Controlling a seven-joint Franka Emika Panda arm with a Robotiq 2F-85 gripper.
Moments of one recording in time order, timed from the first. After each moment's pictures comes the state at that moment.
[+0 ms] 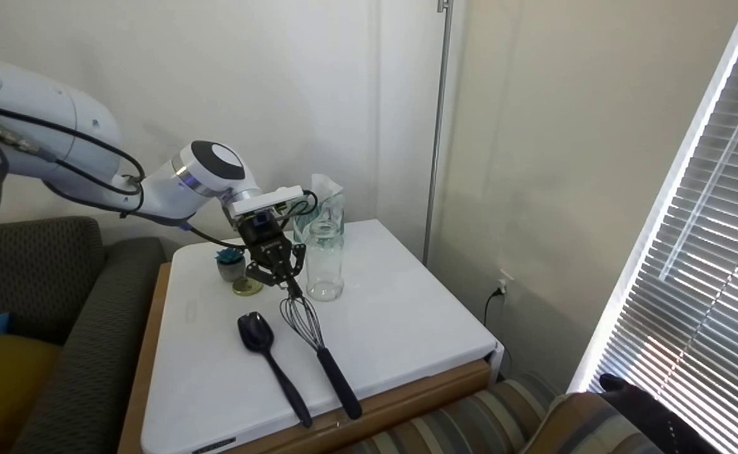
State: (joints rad) arm 0.37 1.47 -0.05 -0.57 -0.71 1.48 -0.82
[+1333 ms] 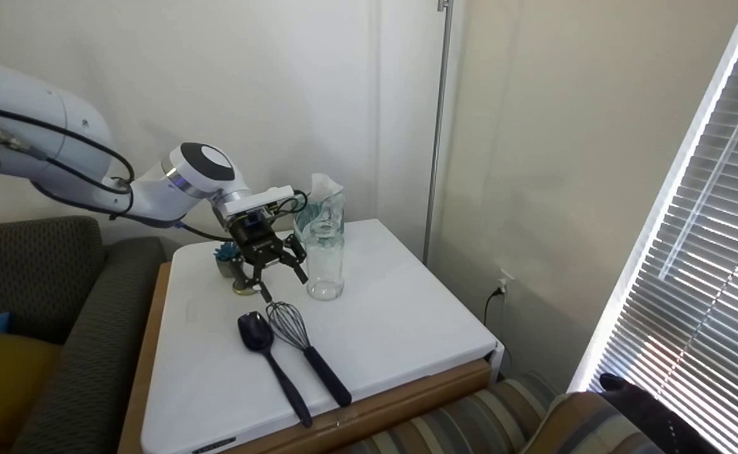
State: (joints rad) arm 0.40 1.47 -0.06 -0.58 -0.71 1.50 -0.84
